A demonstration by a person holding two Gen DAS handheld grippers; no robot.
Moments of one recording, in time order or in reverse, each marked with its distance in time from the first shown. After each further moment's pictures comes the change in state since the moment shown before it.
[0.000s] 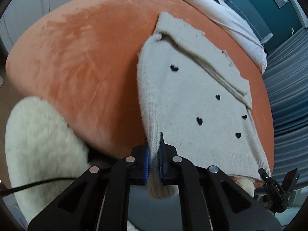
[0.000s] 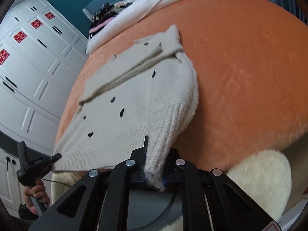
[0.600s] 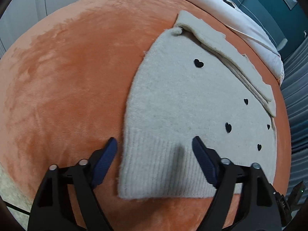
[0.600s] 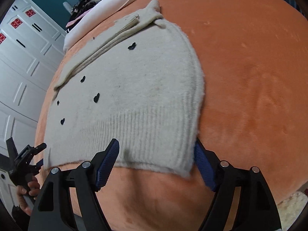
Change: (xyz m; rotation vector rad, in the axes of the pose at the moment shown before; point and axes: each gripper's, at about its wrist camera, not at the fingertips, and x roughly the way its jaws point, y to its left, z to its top) left arm 0.114 -0.033 0.123 -0.005 -0.101 0.113; right arm 0.122 -0.008 0.090 0.044 -0.028 -0.104
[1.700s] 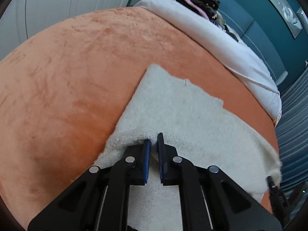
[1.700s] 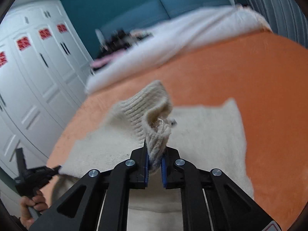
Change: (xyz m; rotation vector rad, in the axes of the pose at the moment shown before) left arm 0.106 -0.083 0.206 -0.106 -0.147 -0.054; right arm 0.149 0.099 0.266 -0.131 -0.121 0.044
